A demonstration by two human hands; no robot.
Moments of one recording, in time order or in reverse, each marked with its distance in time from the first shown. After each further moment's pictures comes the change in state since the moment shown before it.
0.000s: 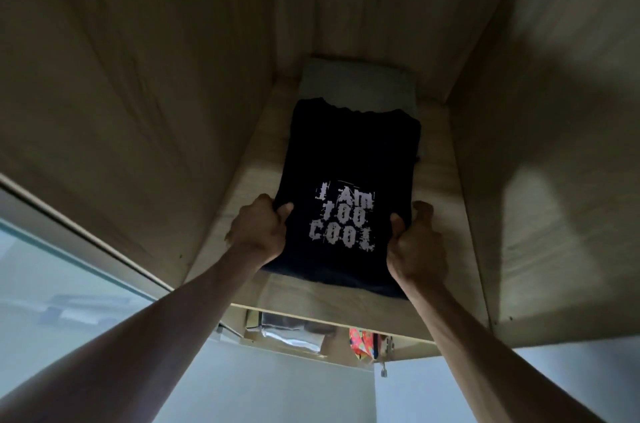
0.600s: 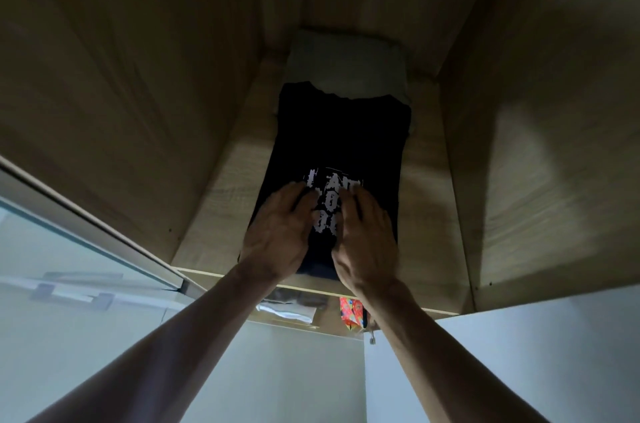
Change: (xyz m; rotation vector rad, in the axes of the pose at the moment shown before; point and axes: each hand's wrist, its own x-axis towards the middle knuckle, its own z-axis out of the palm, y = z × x) left_hand -0.038 -0.007 0.047 0.130 0.223 0.680; right_hand -0.043 0.001 0.041 -0.343 0.014 -0.523
